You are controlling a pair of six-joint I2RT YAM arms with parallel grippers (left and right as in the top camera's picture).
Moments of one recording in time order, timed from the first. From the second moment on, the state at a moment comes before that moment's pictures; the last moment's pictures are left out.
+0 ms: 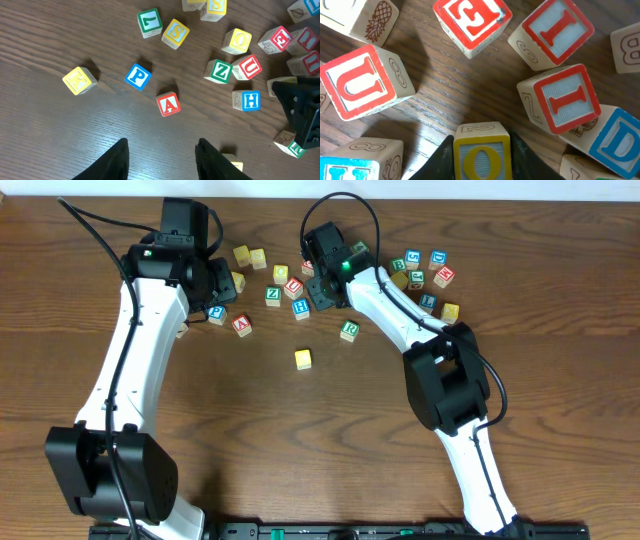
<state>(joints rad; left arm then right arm) -0.09 1.74 1.60 -1.00 -0.03 -0.38 0.53 2.45 2.05 -0.70 0.08 0.05</state>
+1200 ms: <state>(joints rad) -0.09 1.74 1.60 -1.01 -0.03 -0.38 0.57 2.16 1.95 -1.21 0.07 0.36</state>
